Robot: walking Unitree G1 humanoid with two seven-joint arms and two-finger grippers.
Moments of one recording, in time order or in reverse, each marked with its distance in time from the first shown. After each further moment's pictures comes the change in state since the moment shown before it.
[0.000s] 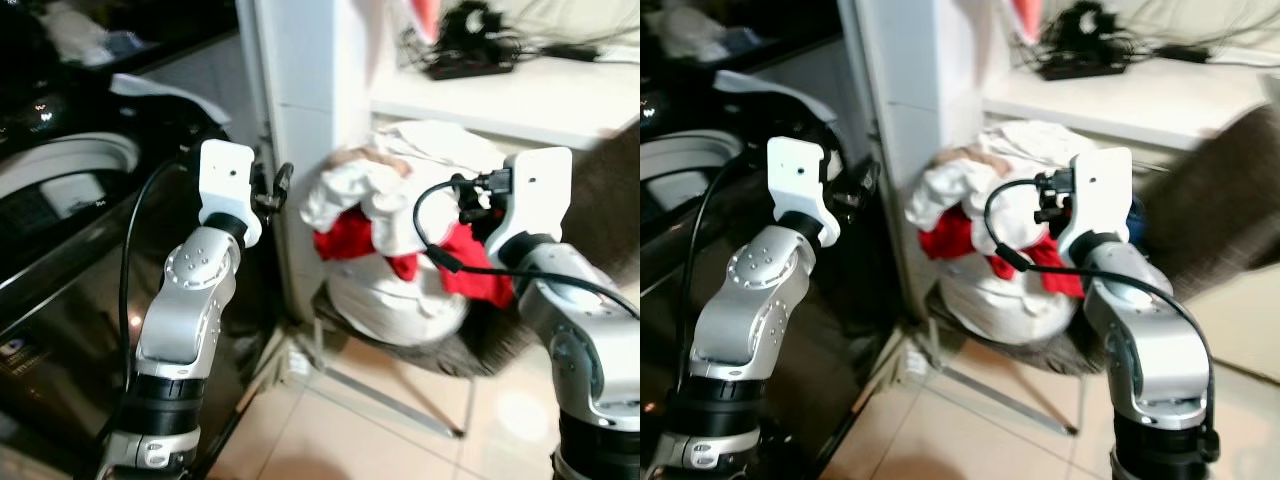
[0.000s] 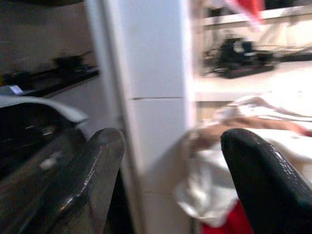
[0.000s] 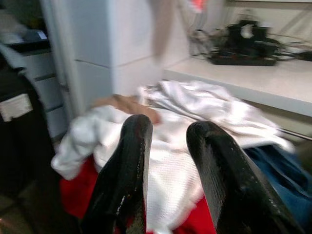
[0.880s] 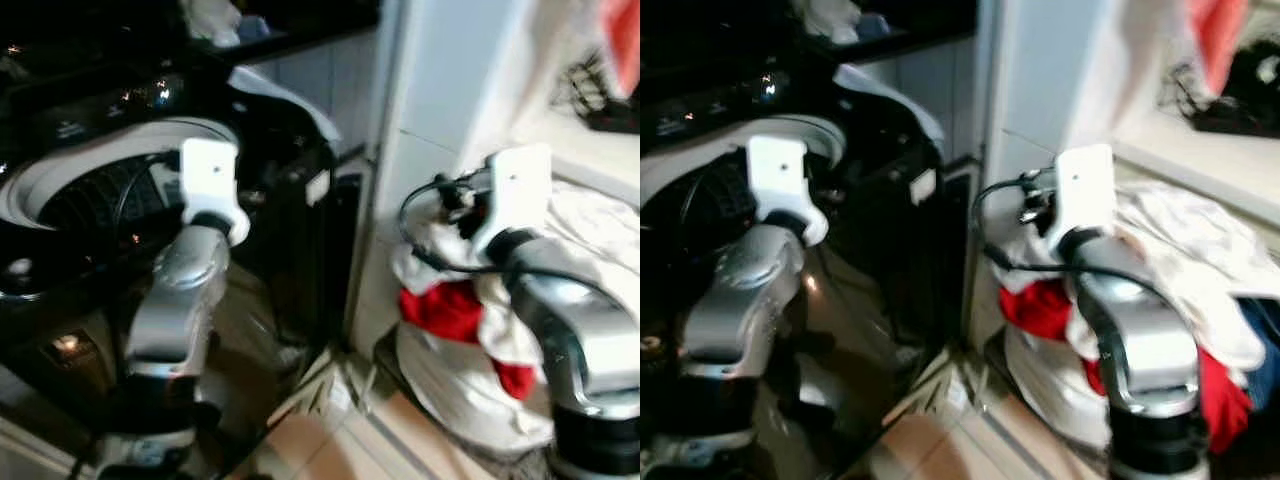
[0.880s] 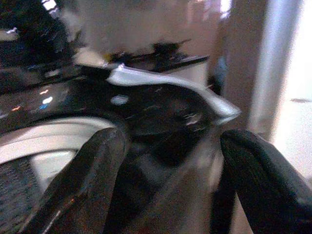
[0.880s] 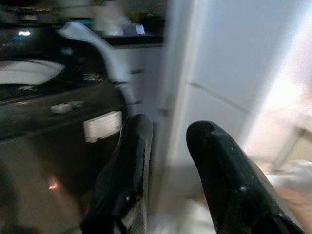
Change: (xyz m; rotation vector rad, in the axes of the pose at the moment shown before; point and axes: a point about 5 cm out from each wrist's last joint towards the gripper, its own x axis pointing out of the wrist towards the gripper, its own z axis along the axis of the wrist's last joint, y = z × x) left arm -0.003 0.019 -0.003 -0.010 0.017 0.093; right arm 0.009 0.016 0.000 -0.012 0.006 0.099
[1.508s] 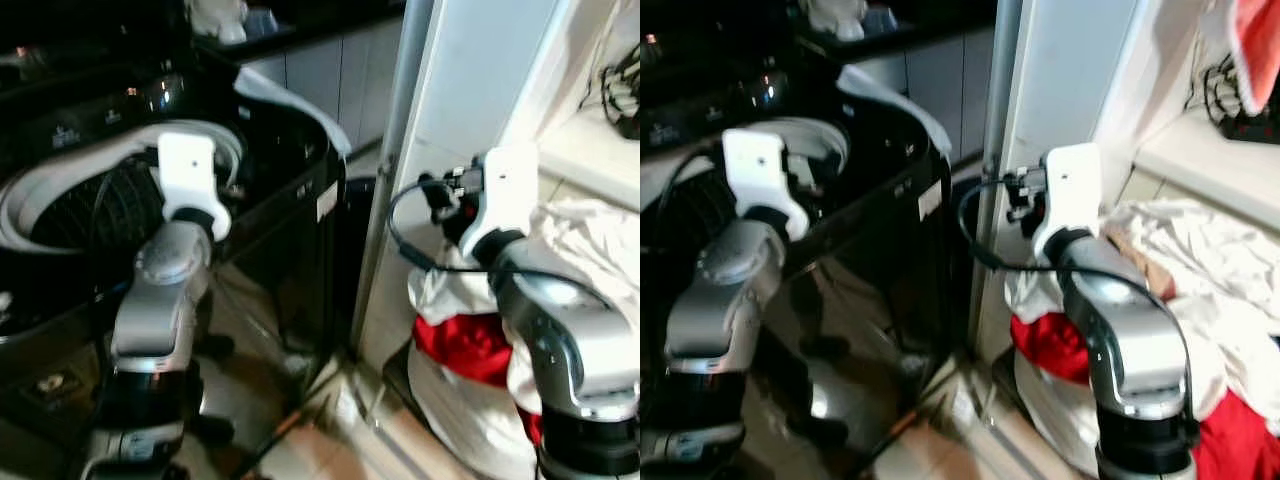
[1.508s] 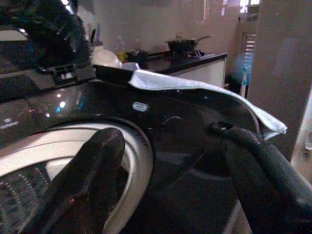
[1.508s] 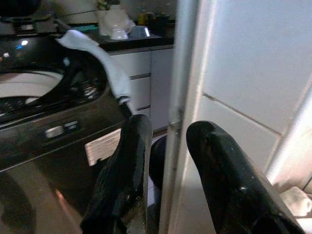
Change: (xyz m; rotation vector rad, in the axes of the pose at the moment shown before) left arm 0.003 0.006 0.006 -0.003 -0.015 0.014; right arm -0.002 -0.004 0.003 0.042 -0.018 -0.030
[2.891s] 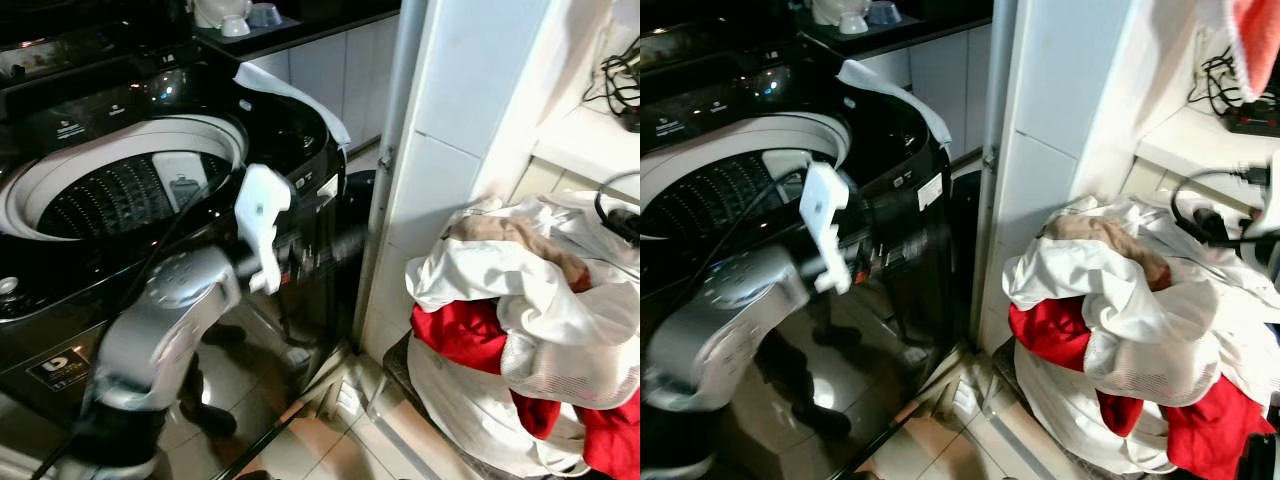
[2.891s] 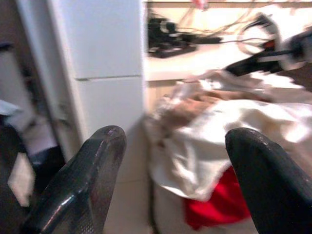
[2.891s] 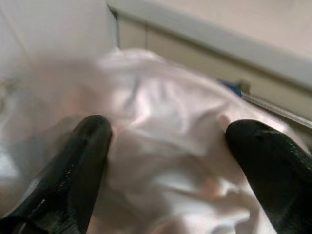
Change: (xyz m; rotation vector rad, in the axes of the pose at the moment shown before) left arm -0.050 -0.059 0.008 -0.088 0.028 -0.938; right arm -0.045 -0.202 -0.019 0.074 0.470 -0.528
